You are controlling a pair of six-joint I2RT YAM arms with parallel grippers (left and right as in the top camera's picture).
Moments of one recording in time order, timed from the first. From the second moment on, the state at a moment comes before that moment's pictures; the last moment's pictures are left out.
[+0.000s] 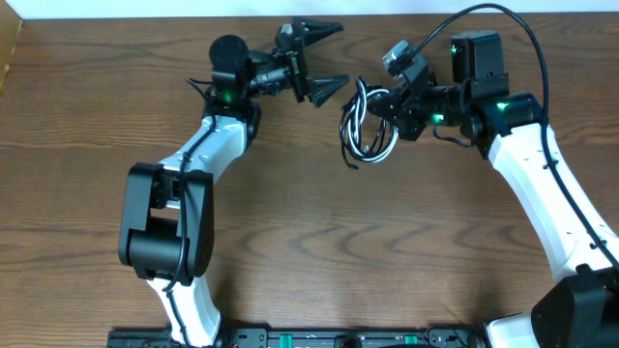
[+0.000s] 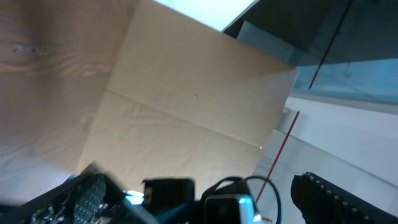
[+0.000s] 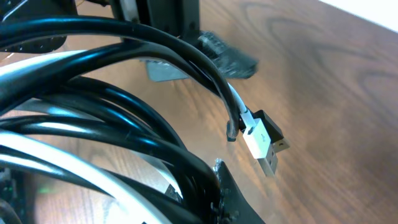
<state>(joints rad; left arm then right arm) -0.19 1.98 1.26 0.84 1.10 -2.09 0.23 1.62 1.38 -0.56 -0.73 -0.27</state>
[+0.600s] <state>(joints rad) -0.20 1.96 1.26 0.84 1.15 -2.09 0.25 1.62 1.38 -0.51 -0.72 -0.33</state>
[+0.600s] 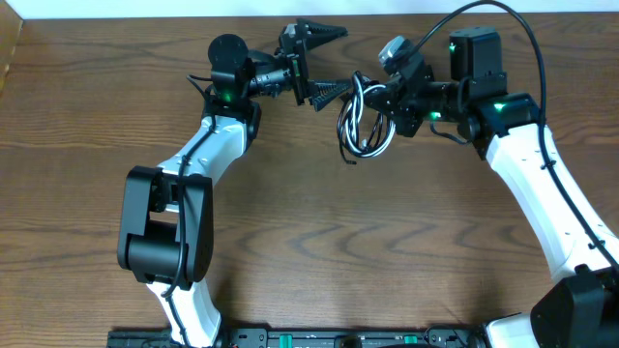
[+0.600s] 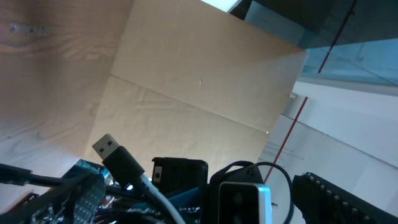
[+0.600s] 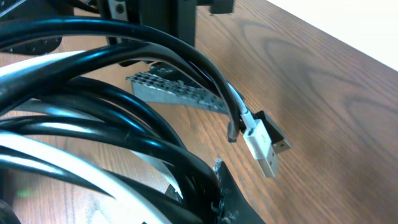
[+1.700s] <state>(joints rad) -0.24 1.95 1.26 0.84 1.15 -2.09 0.32 1.71 1.38 -0.46 -0.67 -0.32</state>
